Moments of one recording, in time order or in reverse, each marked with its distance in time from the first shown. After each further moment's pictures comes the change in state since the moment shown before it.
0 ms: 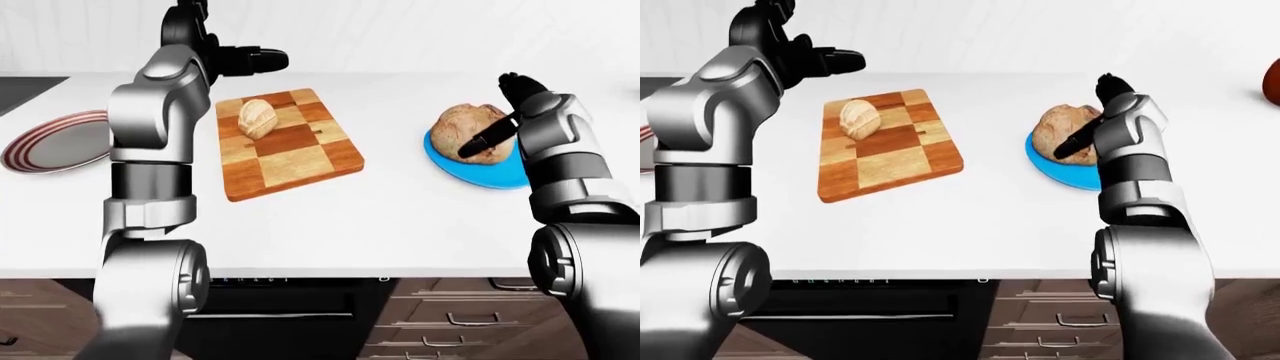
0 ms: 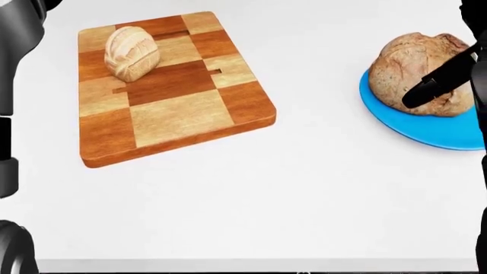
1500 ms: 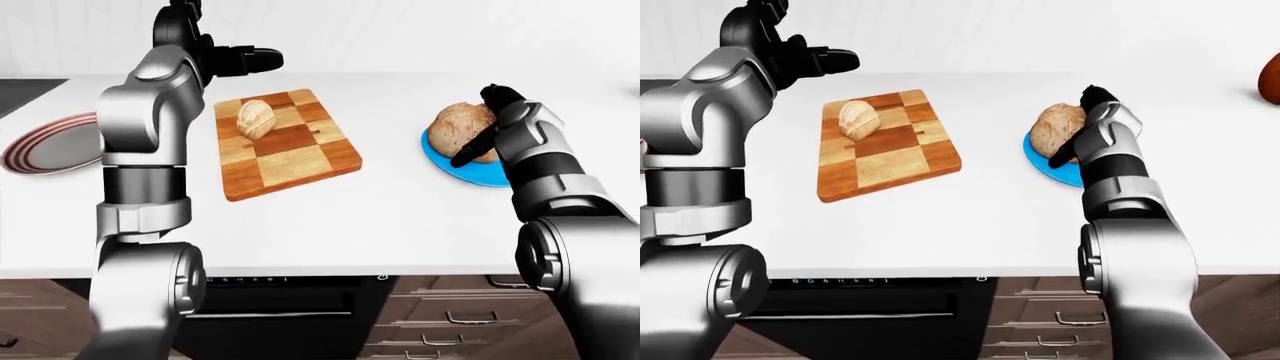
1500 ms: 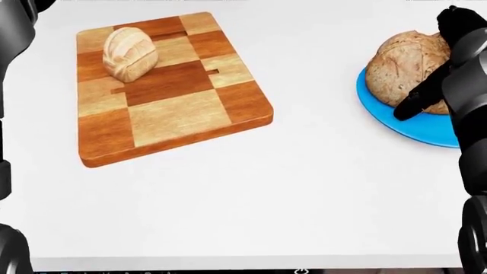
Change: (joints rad) left arm 0.019 0.015 0.009 -0.047 -0.023 0.031 0.012; right arm -0.045 0.056 0.024 0.161 -0.120 -0.058 -0.085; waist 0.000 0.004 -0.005
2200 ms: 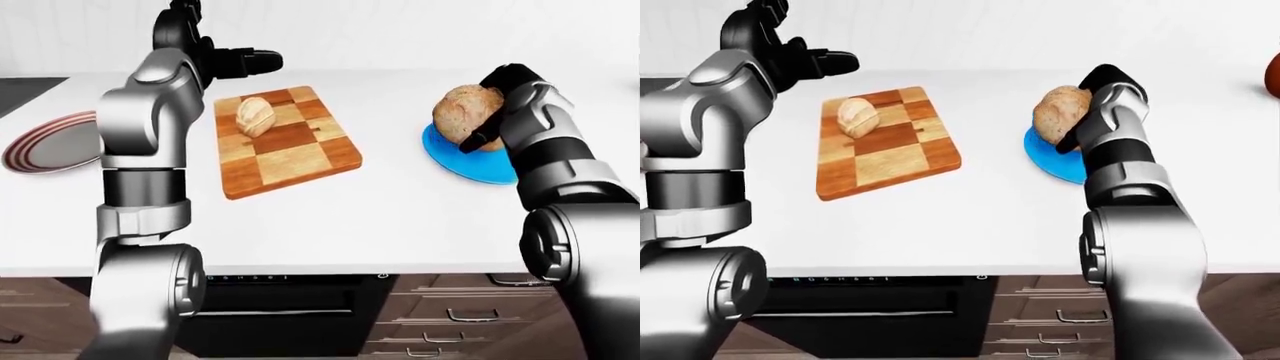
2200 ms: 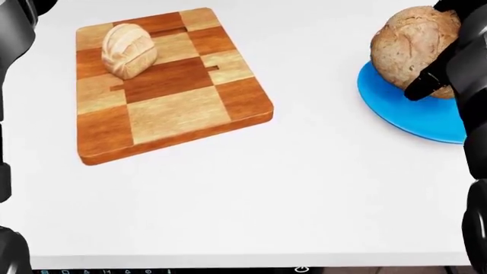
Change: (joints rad) left arm 0.012 0.000 0.002 -0.015 -0.010 0.007 0.007; right arm -0.078 -0.009 0.005 0.047 -0.058 -0.015 -0.089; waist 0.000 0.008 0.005
